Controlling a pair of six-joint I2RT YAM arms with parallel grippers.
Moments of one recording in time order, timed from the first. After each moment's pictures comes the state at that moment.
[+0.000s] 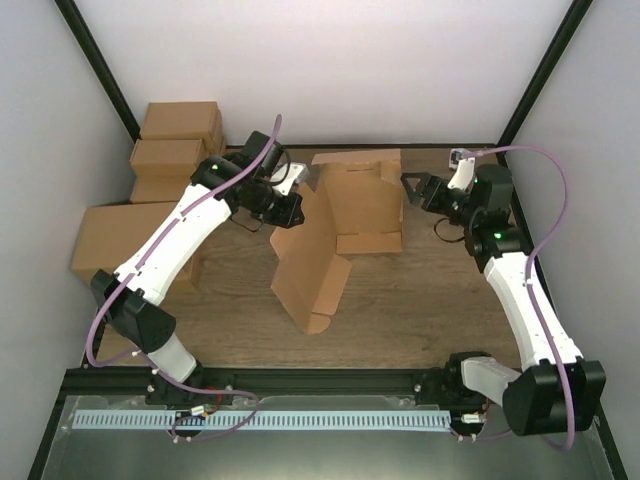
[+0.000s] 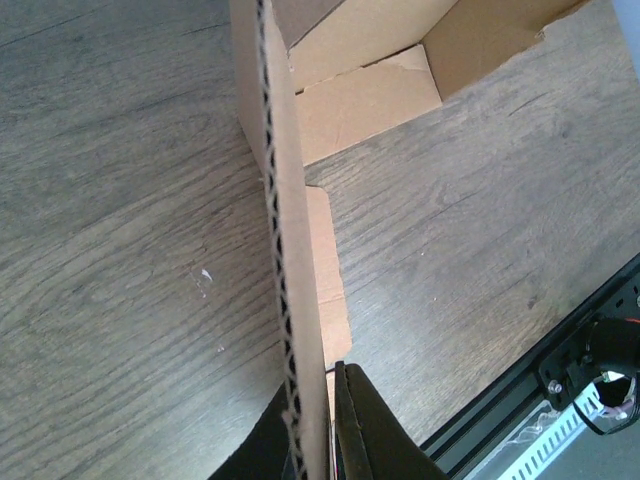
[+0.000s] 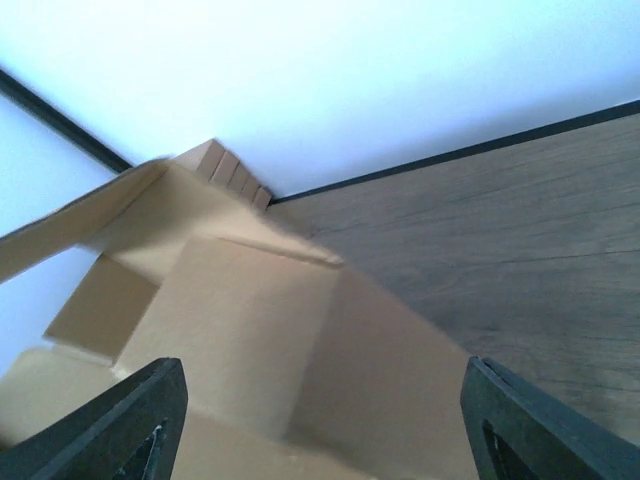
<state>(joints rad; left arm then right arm) -0.57 1.65 1.79 -1.21 0.30 -0.21 0.11 1.09 1.00 -0.23 -0.47 0.48</state>
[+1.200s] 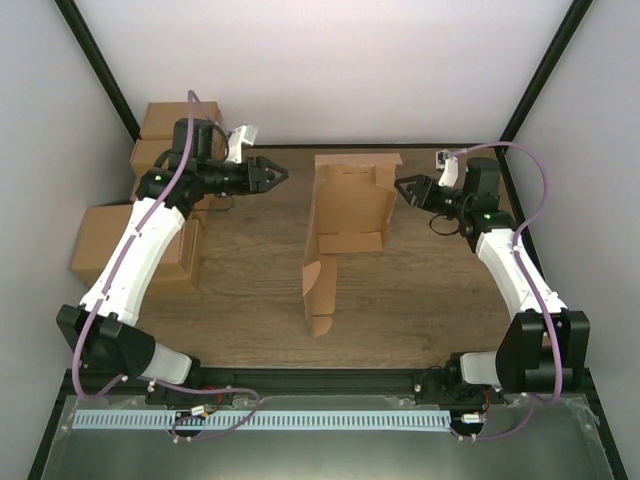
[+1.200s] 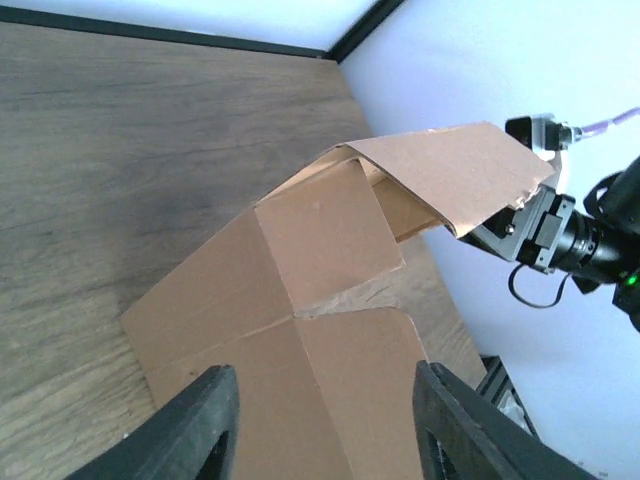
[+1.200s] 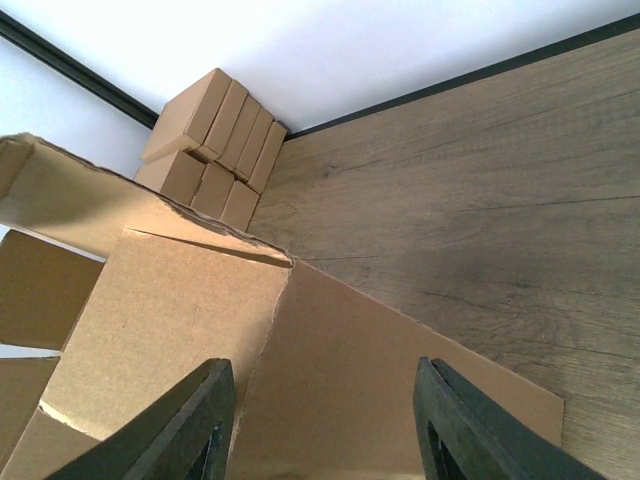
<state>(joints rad) -0.30 1.44 1.60 -0.78 0.64 -0.38 0.03 1.32 1.03 -0.18 -0.68 0.46</state>
